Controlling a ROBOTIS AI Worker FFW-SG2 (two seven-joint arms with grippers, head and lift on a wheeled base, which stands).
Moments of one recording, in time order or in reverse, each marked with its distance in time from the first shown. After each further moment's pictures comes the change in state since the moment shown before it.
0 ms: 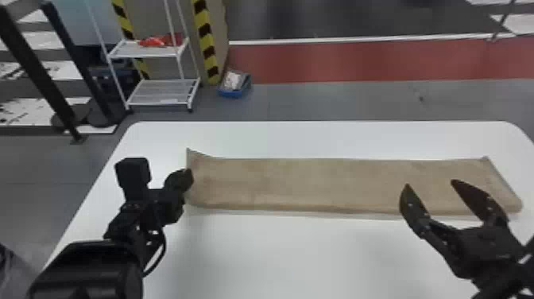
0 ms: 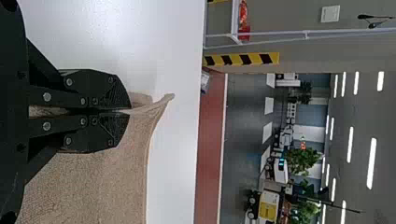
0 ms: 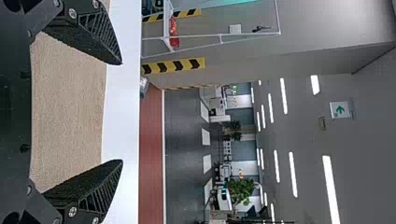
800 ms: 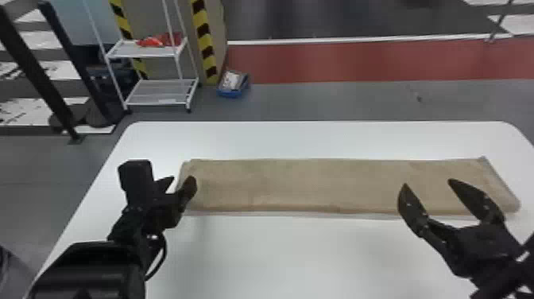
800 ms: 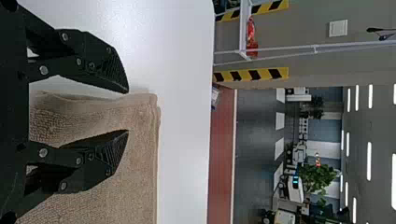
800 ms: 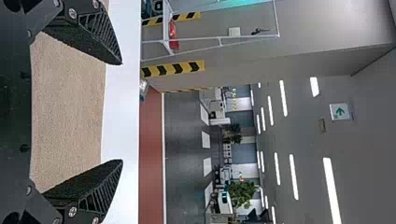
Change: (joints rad) left arm 0.006 -0.003 -0.022 -0.015 -0.031 0.057 0.098; right arm -0.007 -0.026 0.005 0.011 -0.028 -0.002 0.000
